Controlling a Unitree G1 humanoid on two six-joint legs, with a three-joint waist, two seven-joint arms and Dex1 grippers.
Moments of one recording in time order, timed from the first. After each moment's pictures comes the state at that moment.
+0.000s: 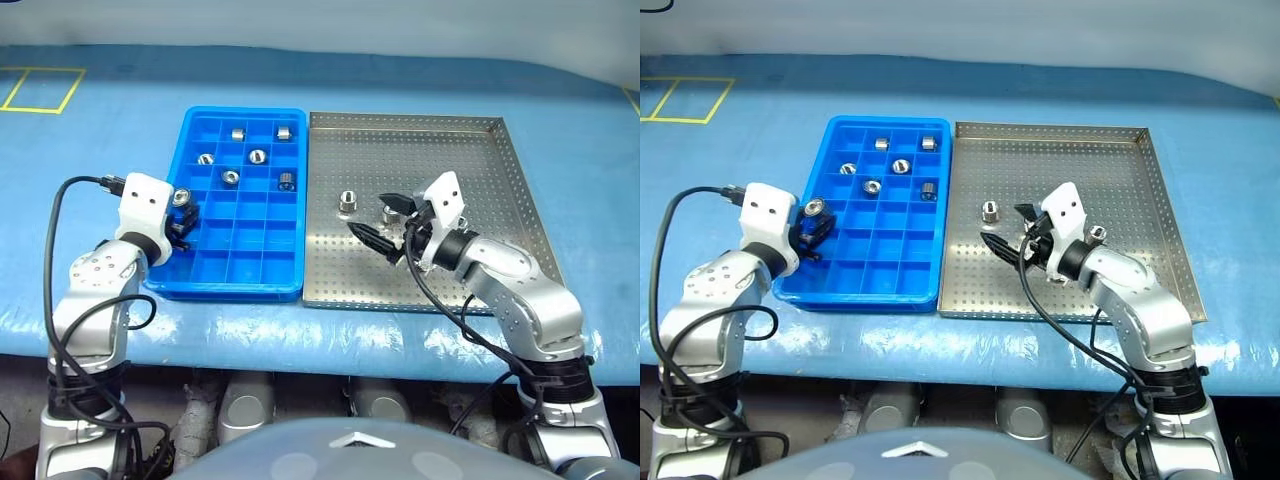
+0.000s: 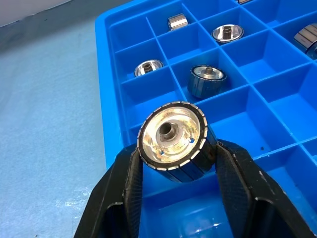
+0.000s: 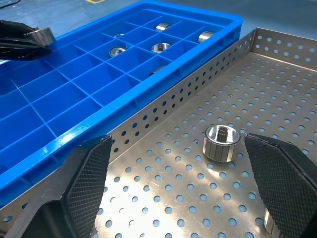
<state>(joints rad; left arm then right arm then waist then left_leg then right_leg) -0.10 0.49 0.19 -0.45 -0.12 0.85 -0.33 -0.16 -0.48 0.01 -0.41 0.47 0.68 0.55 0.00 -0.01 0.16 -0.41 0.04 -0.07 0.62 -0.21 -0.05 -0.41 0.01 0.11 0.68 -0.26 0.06</state>
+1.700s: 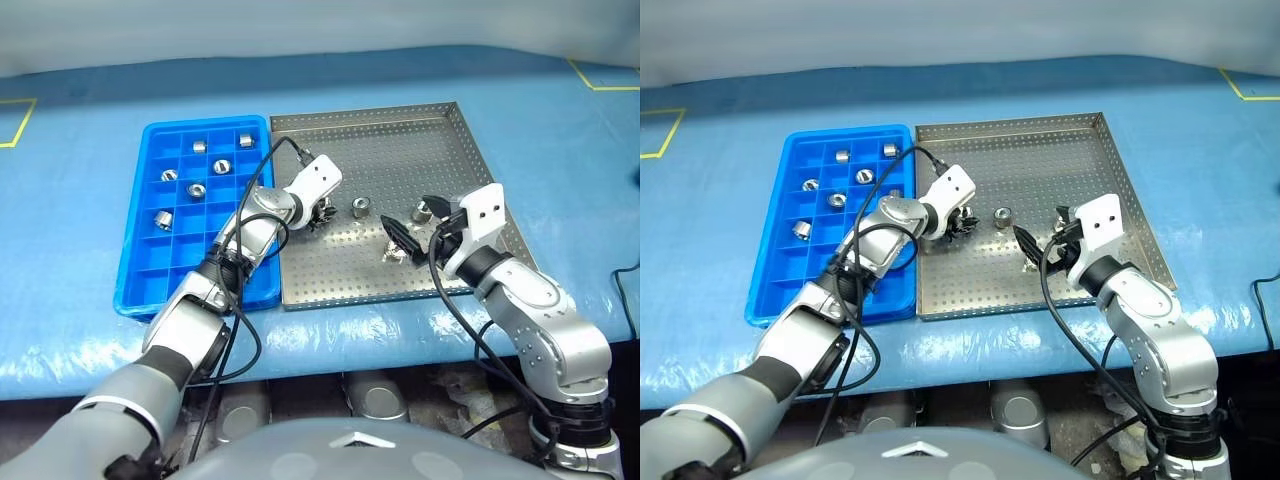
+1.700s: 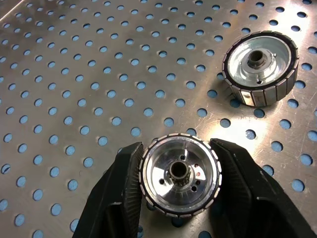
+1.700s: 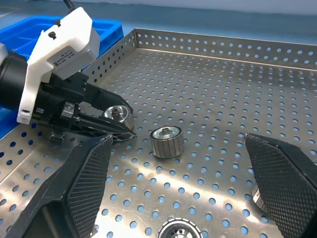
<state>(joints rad) -0.75 0.14 -0.32 0.42 0.01 0.63 -0.55 0.00 -0.45 -0.10 -0.59 0.47 0.71 0.33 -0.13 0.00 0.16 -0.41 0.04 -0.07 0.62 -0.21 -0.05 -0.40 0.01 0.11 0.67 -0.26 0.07</state>
